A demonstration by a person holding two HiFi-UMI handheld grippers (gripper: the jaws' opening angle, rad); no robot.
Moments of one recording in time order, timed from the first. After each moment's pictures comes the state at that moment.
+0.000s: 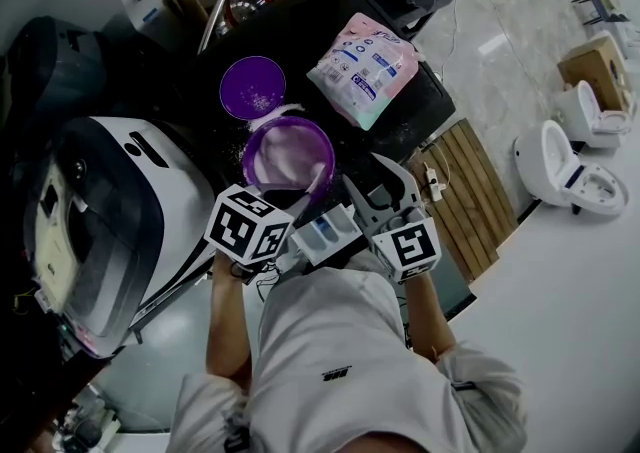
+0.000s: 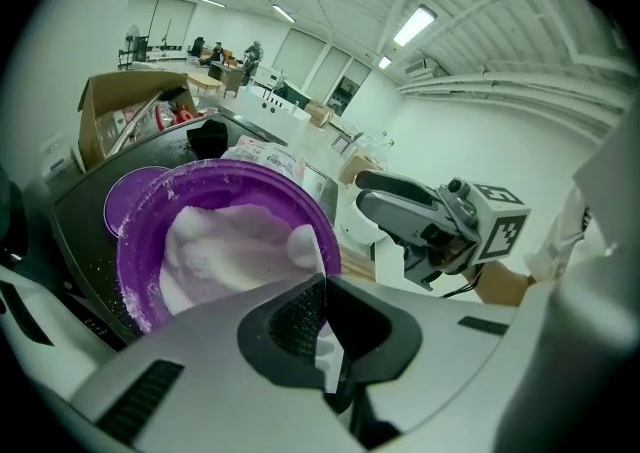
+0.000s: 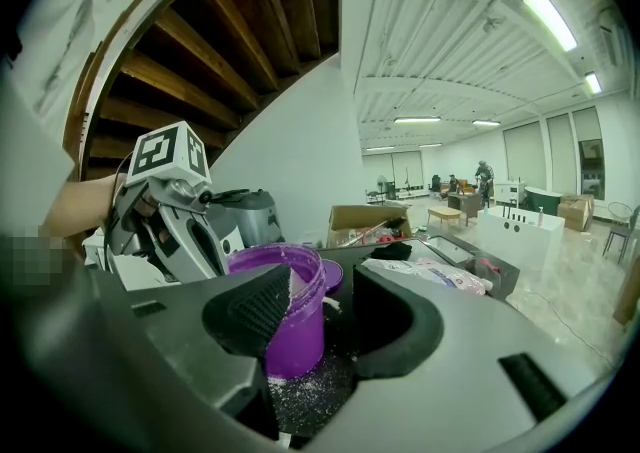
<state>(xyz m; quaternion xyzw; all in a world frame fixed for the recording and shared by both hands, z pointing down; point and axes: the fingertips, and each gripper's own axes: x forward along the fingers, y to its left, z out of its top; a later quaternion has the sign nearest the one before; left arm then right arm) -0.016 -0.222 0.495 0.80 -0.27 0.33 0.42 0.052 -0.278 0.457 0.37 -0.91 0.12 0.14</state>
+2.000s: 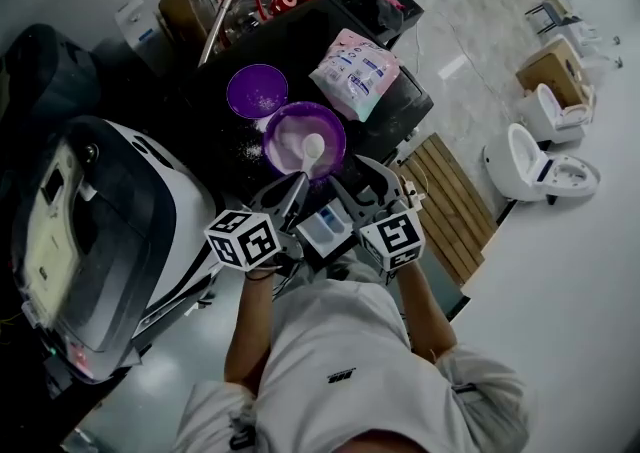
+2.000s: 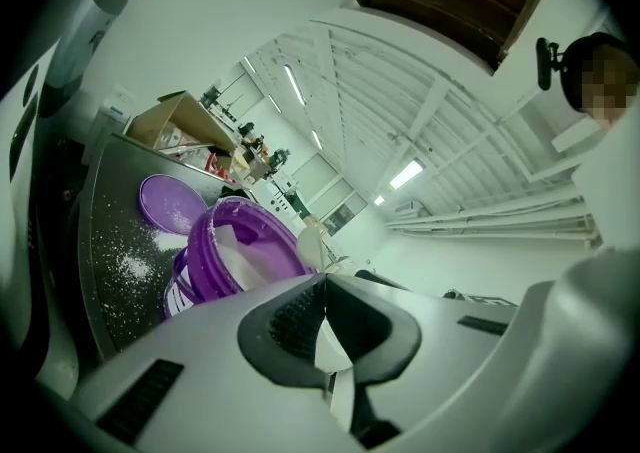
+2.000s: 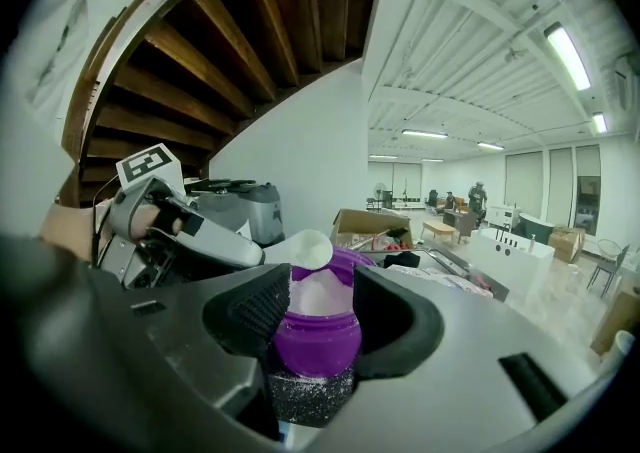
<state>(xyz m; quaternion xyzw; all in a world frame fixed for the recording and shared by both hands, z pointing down) -0.072 -0.196 0.454 0.82 -0.38 -0.07 0.42 -0.004 -0.206 0.439 0.40 -0.90 0.07 0.17</state>
